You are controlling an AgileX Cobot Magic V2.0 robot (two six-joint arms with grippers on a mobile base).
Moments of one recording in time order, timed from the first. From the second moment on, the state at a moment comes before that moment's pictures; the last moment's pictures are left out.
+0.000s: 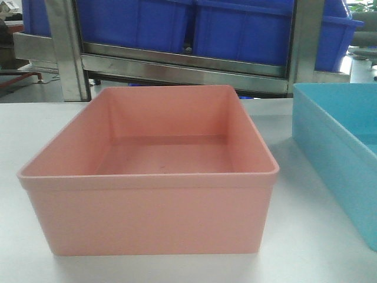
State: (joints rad) left arm -0.38 0.61 -0.65 0.17 0.48 -0.07; right arm -0.34 1.54 -1.34 0.02 0.94 -0.31
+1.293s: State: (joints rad) left arm -0.38 0.61 -0.65 0.17 0.48 -0.07; right arm -0.34 1.71 -1.55 0.08 0.96 -0.32
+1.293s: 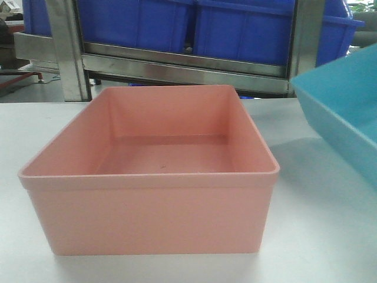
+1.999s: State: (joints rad) left arm -0.38 0.61 -0.65 0.17 0.48 -0.07; right arm 0.10 1.57 -1.72 0.16 1.14 0.19
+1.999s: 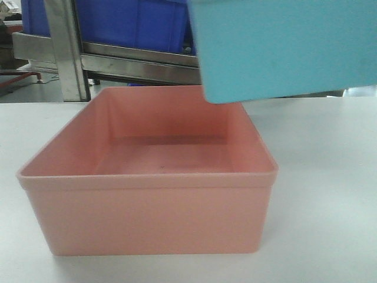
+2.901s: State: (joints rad) left arm -0.38 0.61 -0.65 0.17 0.46 -0.07; right arm 0.41 1.85 -1.72 0.16 0.98 0.45
